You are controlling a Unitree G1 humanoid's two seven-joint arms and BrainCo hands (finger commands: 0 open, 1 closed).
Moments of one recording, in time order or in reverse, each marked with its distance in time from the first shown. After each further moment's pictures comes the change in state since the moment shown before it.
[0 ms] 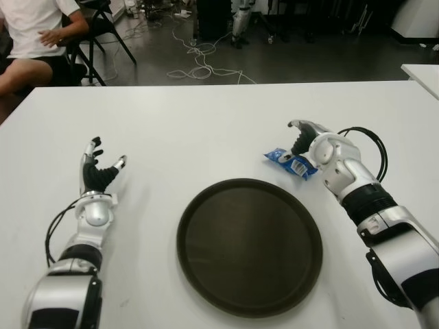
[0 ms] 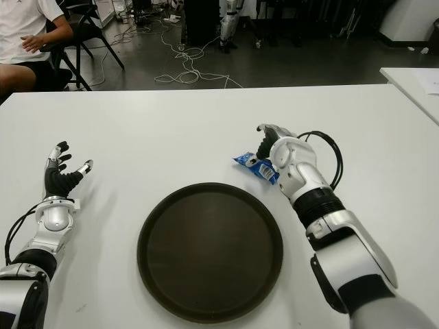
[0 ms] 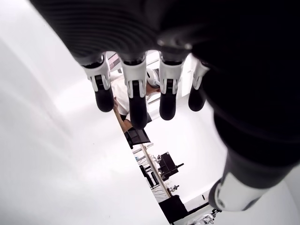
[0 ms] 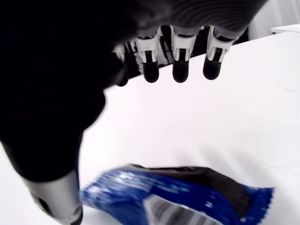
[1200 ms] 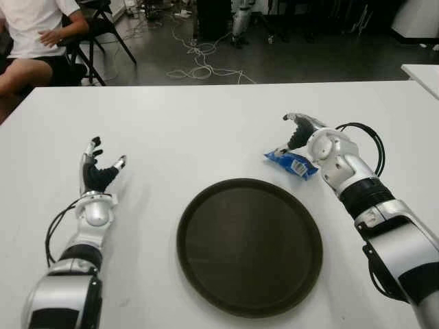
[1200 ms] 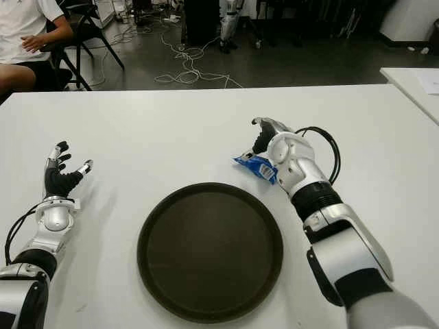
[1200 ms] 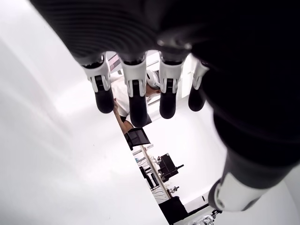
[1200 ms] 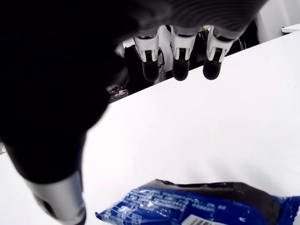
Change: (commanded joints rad) left arm 0.003 0.007 -0.010 0.000 0.012 0.000 0.008; right arm -0.029 0.017 0.009 0.119 0.024 -0.078 -0.038
